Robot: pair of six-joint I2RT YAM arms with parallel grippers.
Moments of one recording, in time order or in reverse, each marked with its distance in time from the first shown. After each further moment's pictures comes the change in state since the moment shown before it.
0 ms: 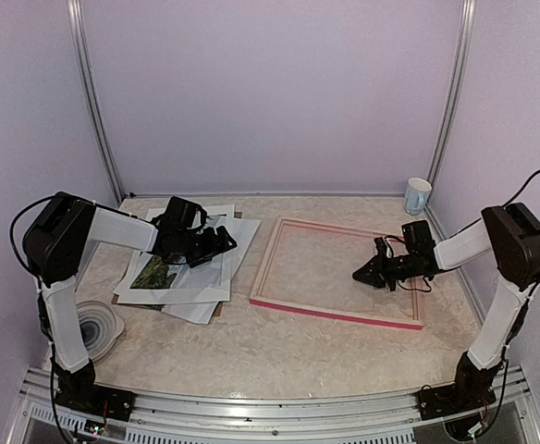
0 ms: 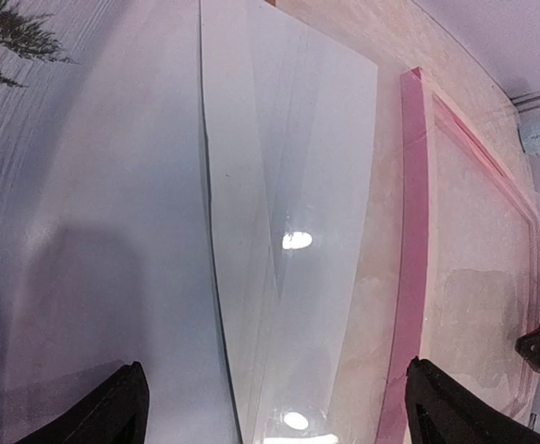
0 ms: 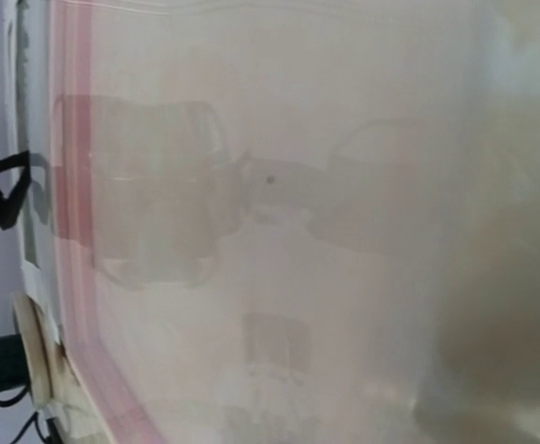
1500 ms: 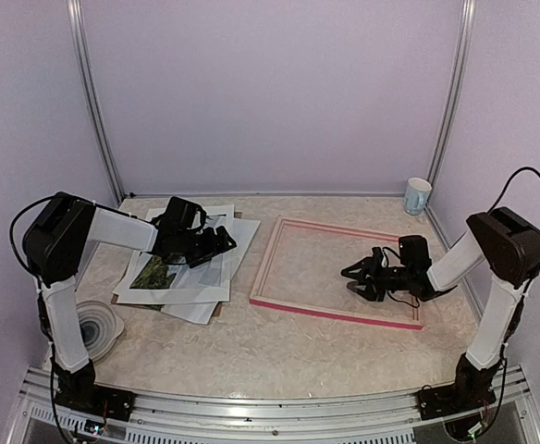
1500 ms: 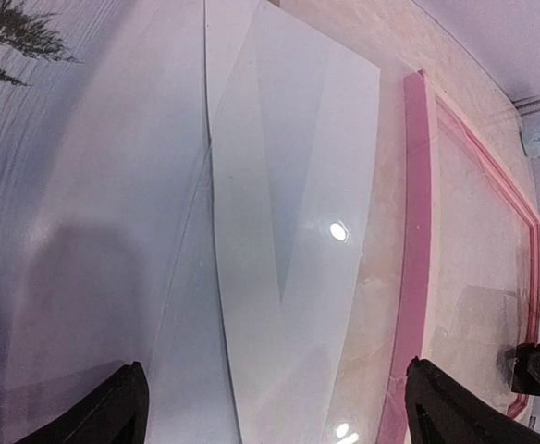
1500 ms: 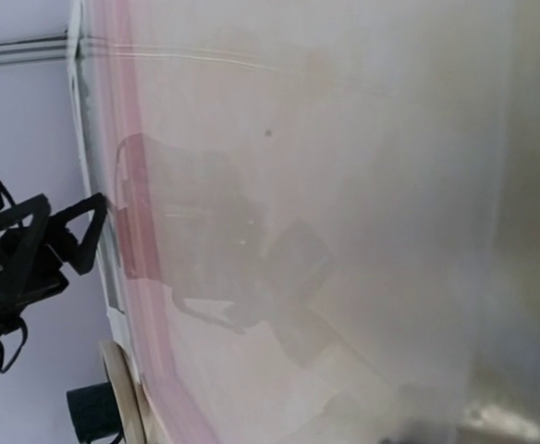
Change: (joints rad) left arm 0.000 -0.002 -0.003 0.000 -0.006 -0.003; right arm 0.090 0.038 -0.175 0.461 0.050 0.388
